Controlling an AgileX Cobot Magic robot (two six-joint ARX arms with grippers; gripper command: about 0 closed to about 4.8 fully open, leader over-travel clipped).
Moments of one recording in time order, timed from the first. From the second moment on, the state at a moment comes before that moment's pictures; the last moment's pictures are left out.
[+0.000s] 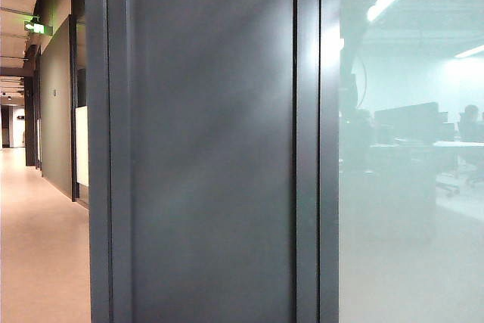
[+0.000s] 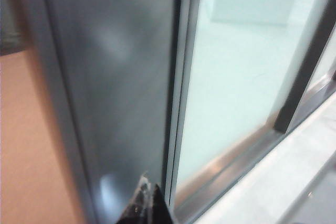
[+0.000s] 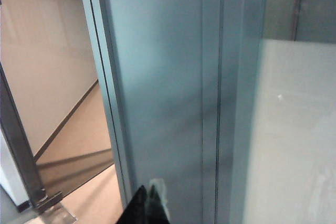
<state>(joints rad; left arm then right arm) -0.68 0.10 0.95 -0.99 0.04 -0.02 0.14 0.39 0.95 -0.49 -0.56 0.08</state>
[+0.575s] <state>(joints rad) -0.68 0.11 0.47 -0.46 0.04 0.02 0.14 0.32 0.52 -0.14 -0.55 0.08</state>
